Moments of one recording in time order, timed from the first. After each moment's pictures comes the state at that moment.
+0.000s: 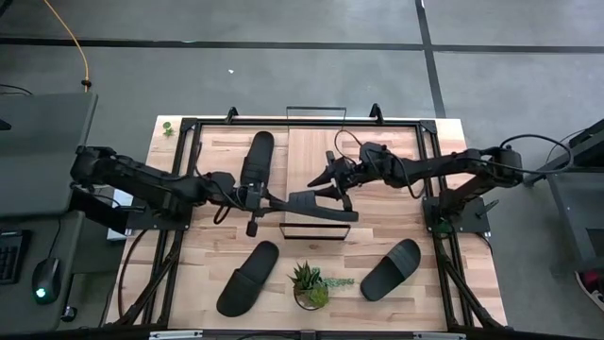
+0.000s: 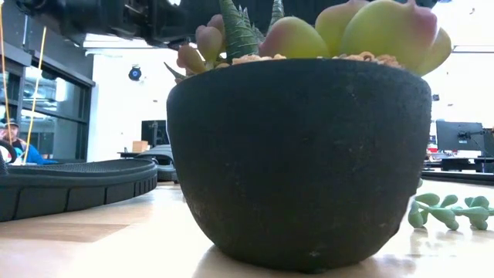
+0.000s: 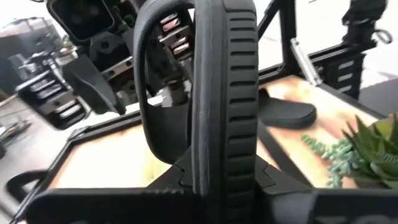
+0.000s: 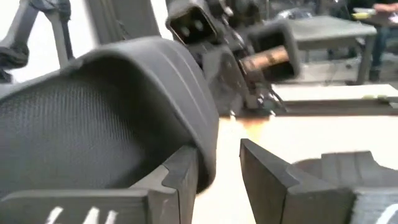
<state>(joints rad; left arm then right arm) 0.04 1.20 0.50 0.56 0.02 0.30 -0.18 1.46 0.77 0.57 -0.46 0.07</state>
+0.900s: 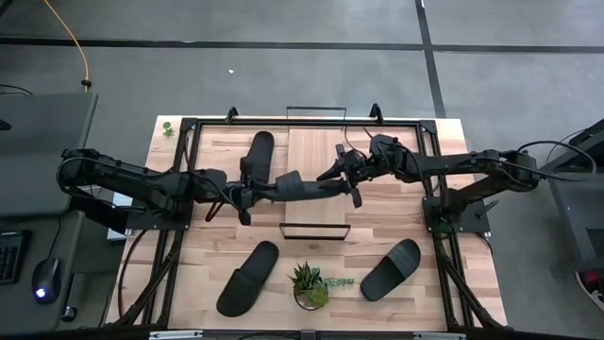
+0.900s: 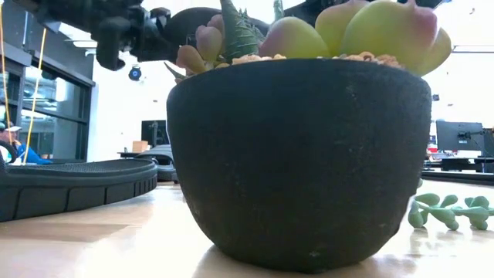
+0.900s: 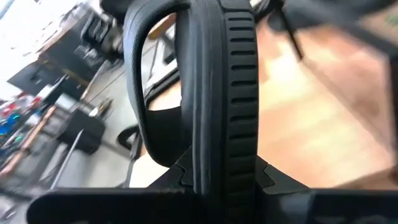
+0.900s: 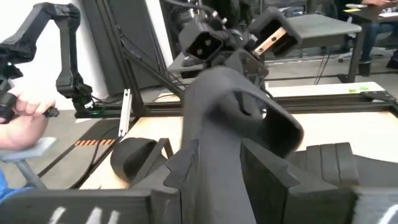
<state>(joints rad) 0.04 1.02 0.50 0.20 -0.26 0.65 -0.22 1.31 0.77 0.40 -0.48 0.07</state>
